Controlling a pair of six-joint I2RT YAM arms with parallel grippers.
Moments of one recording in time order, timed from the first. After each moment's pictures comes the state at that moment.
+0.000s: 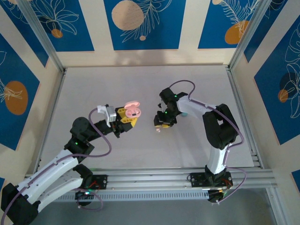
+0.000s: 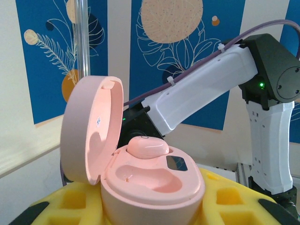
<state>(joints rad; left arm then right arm) -0.65 0.75 0.53 0.45 0.55 -0.16 0.53 1.85 1.27 -0.81 -0.38 0.46</state>
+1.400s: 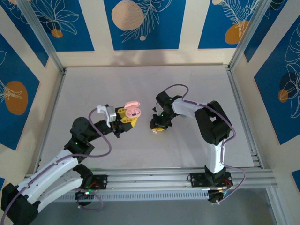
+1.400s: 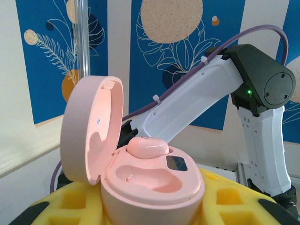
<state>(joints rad) -0.65 0.75 0.53 0.45 0.55 -0.16 0.57 1.94 1.25 -0.73 -0.49 0.42</state>
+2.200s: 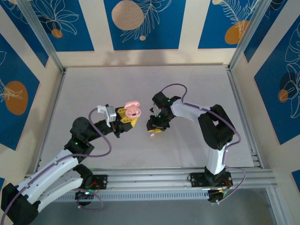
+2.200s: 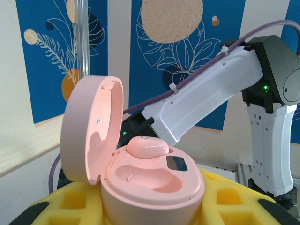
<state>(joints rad) -0.65 0.75 0.53 0.45 0.55 -0.16 0.64 1.86 1.25 -0.77 -0.46 0.50</state>
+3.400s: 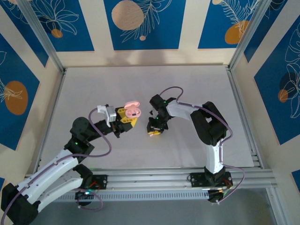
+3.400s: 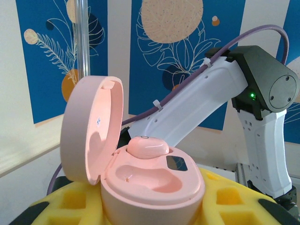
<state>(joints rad) -0.65 0.75 0.53 0.45 0.55 -0.16 0.65 1.97 1.27 -0.75 -0.45 0.56</state>
